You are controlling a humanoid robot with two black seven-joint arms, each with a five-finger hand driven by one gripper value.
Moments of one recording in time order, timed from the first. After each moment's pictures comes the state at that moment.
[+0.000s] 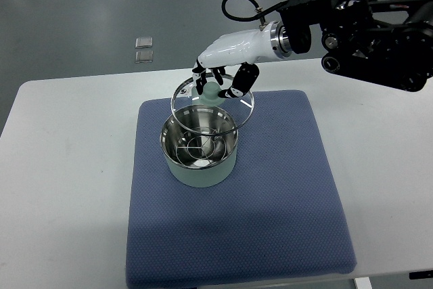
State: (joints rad) left arm 0.02 0.00 -0.04 -0.23 0.00 0.02 0.06; right arm 1.56 -0.43 -0.13 1.20 -1.32 0.26 0.26
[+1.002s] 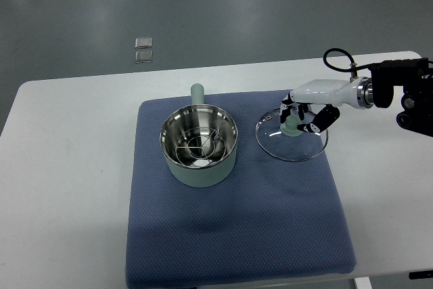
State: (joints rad) left arm 0.02 0.00 -0.04 -0.25 0.00 0.02 0.06; right arm 1.19 -0.64 -0.14 1.19 -1.35 0.09 0.26
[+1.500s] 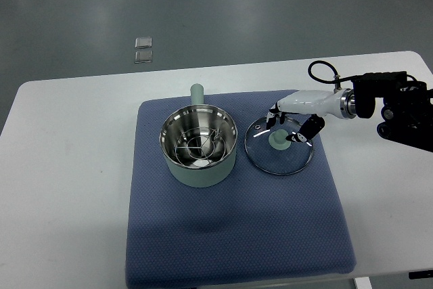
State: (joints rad) left arm 0.02 0.00 -0.04 -0.25 0.00 0.03 0.06; right arm 1.16 -0.57 -0.13 1.13 -1.34 0.08 0.26
